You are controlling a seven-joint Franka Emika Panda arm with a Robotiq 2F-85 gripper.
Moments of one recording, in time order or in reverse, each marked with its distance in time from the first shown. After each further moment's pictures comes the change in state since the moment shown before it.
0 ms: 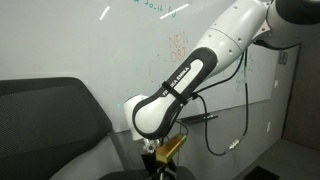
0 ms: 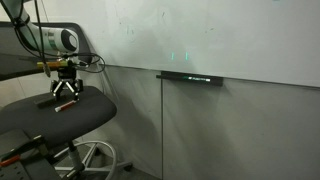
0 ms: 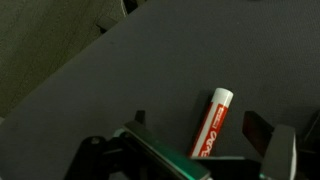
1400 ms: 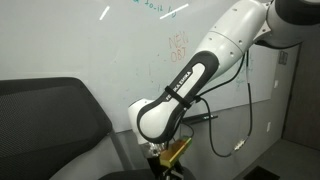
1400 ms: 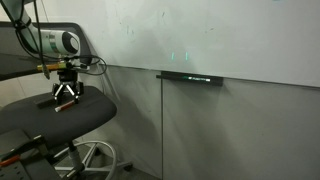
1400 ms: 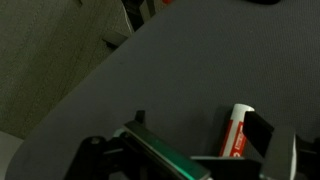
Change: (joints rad) arm 0.013 -0.006 -0.032 -0.039 -0.001 -0.004 0.066
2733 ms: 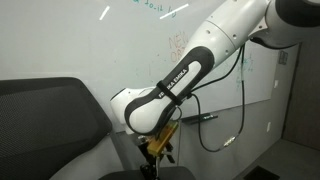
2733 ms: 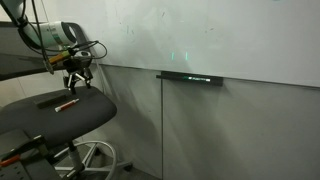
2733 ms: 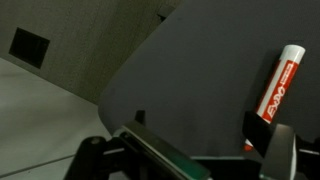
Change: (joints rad) arm 0.109 0.021 -0.072 0.174 -0.234 -0.137 0.145
